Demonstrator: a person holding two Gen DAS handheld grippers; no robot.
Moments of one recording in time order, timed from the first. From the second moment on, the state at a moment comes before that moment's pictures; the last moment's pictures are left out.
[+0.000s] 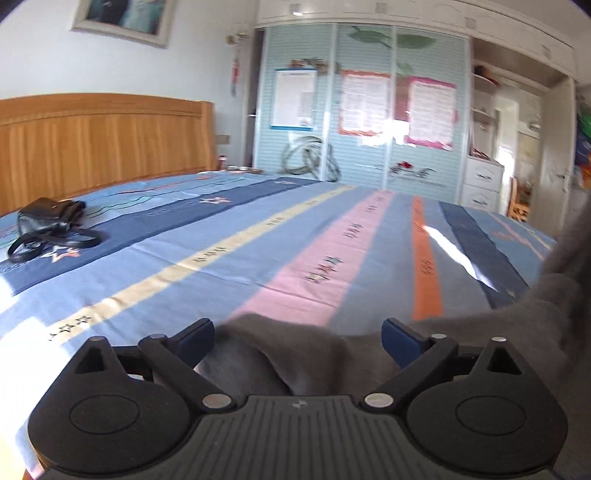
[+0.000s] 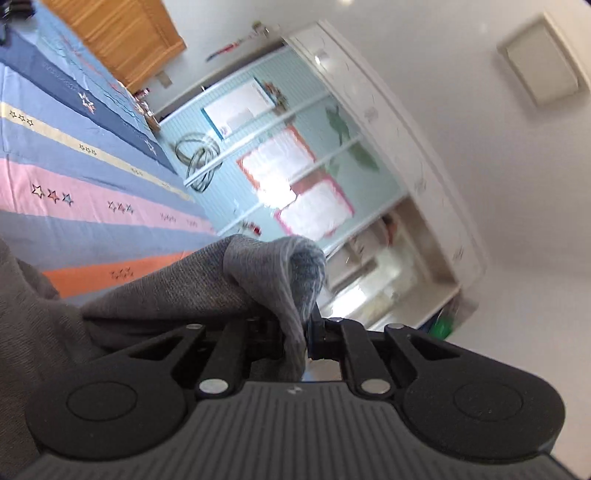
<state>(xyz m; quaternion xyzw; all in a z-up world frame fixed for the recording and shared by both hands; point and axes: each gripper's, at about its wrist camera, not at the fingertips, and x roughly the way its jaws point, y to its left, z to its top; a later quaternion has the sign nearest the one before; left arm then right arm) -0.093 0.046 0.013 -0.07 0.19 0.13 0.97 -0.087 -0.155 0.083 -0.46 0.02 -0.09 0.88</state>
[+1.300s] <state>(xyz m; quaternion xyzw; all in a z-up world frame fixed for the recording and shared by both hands) -0.072 0.142 0.002 -0.18 0.17 0.19 0.95 -0.087 -0.108 0.332 -0.28 -0.17 -0.05 0.94</state>
